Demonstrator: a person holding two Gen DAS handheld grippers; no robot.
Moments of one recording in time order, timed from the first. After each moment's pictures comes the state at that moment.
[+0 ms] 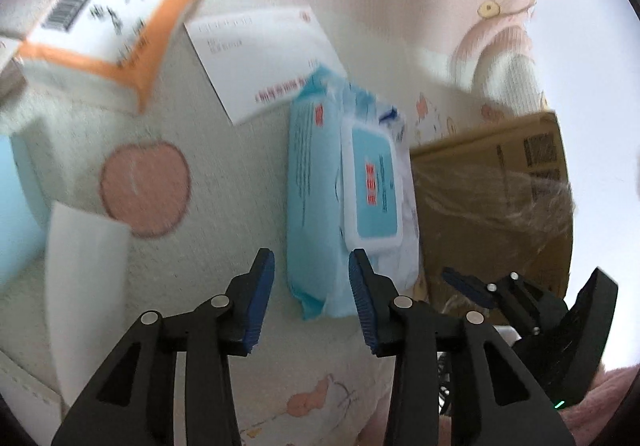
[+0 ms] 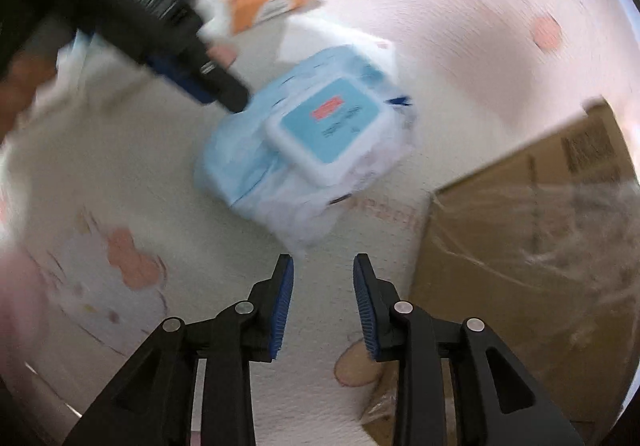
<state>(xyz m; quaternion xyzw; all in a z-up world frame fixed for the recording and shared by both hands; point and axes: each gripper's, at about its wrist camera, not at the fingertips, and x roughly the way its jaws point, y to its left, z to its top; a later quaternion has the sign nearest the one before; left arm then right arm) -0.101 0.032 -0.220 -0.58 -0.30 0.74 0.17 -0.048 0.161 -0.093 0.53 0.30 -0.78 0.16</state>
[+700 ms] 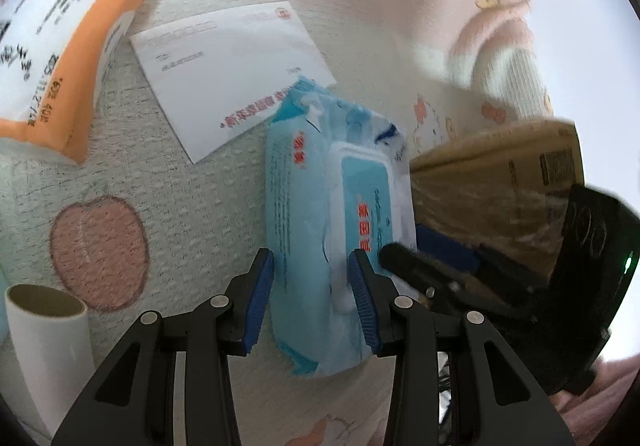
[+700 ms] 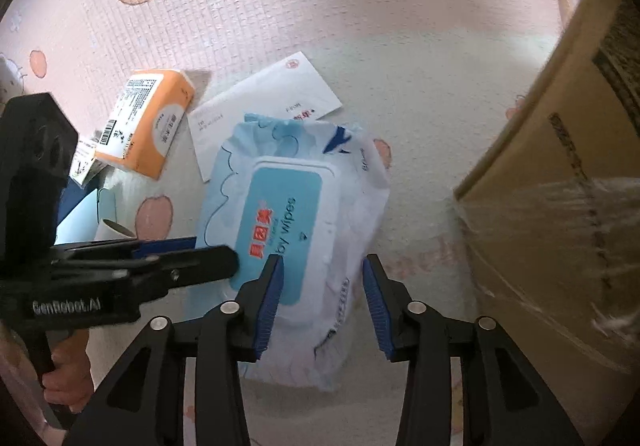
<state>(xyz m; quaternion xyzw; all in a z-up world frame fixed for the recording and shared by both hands) -0.134 0.048 -0.245 -0.58 -0.31 0.73 0.19 -0.131 0.168 -0.111 0.58 0.00 -0.81 0.10</state>
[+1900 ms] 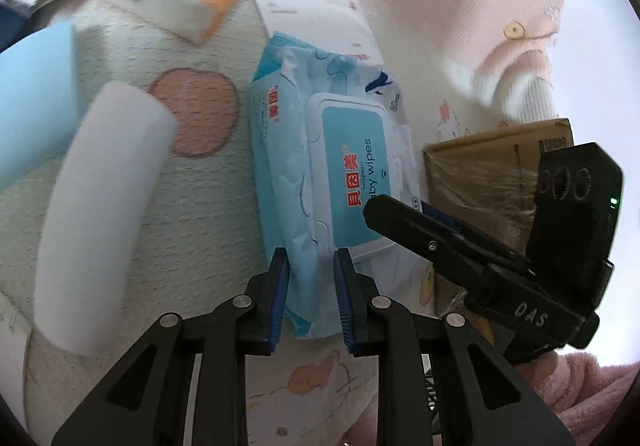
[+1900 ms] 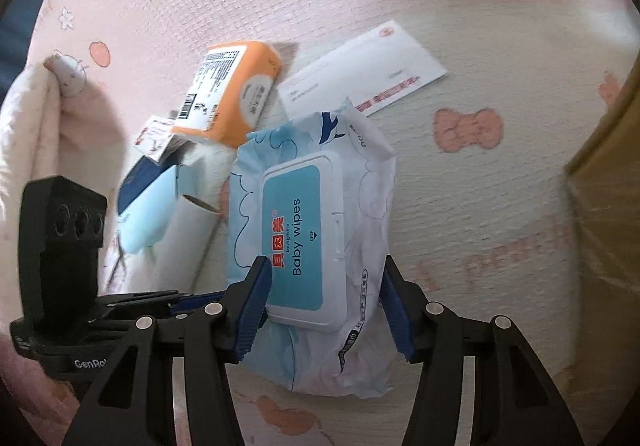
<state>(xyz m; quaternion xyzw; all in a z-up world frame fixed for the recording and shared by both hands) -0.059 0.029 -0.248 -0.59 -0.35 0.72 0.12 -0.118 0.144 -0.125 0.59 -0.09 -0.76 0.23</state>
